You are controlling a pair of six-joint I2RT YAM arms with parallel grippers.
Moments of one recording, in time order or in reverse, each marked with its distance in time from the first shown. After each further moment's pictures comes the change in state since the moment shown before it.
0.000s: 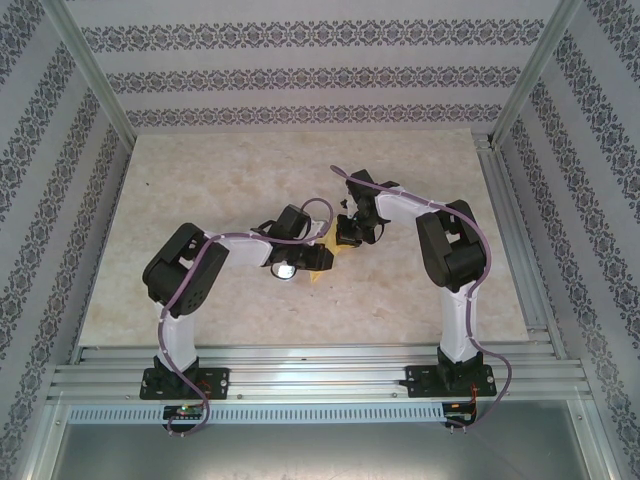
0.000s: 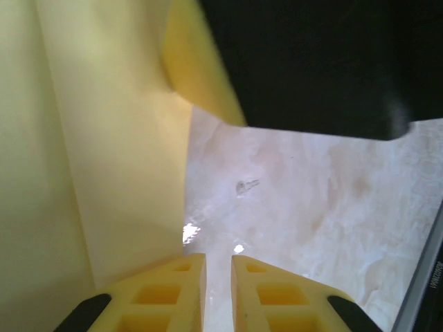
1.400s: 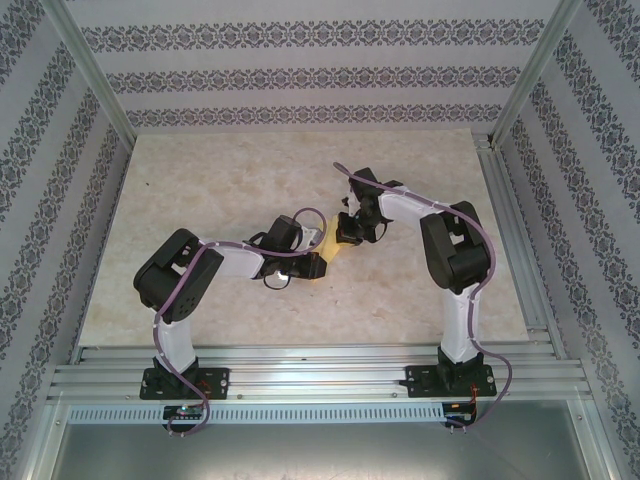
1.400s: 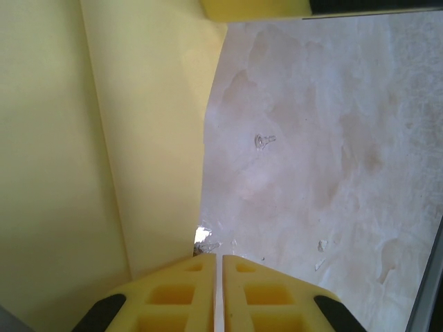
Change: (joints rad) left arm 0.000 -0.063 -0.163 0.154 -0.016 0.000; right arm -0.015 -0.026 -0.016 0.019 -0.039 0.003
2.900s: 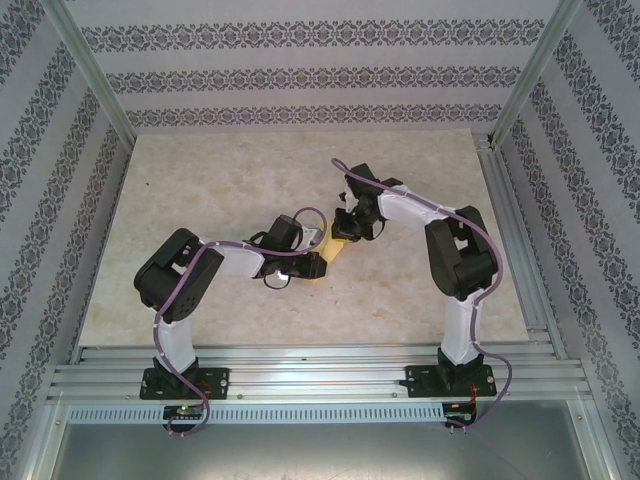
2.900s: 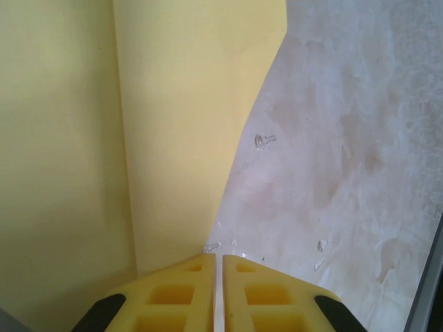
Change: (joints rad) left arm 0.000 0.003 0.004 -0.007 0.004 0.000; right arm 0.023 -0.085 0.006 -0.012 0.032 0.046
